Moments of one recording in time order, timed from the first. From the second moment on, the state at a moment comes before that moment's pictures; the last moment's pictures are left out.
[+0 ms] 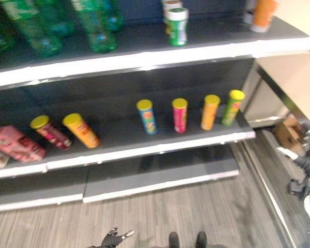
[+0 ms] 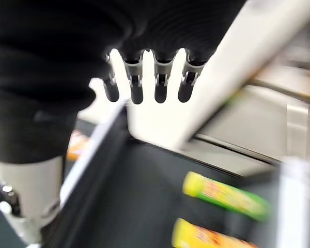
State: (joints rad) left arm 0.14 0.27 -0.05 0.94 -0.14 -0.01 0.03; right arm 0.23 -0.46 -0.24 -0.19 0.16 -0.09 -0.11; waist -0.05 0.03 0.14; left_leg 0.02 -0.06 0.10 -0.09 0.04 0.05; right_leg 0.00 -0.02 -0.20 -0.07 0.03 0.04
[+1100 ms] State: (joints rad) left arm 0.14 0.21 -0.07 0.94 -0.15 0.00 0.02; right arm 0.04 -0.67 -0.40 -0.10 0.16 -0.10 -0.23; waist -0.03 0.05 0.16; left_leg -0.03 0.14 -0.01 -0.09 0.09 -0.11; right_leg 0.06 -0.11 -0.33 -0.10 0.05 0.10
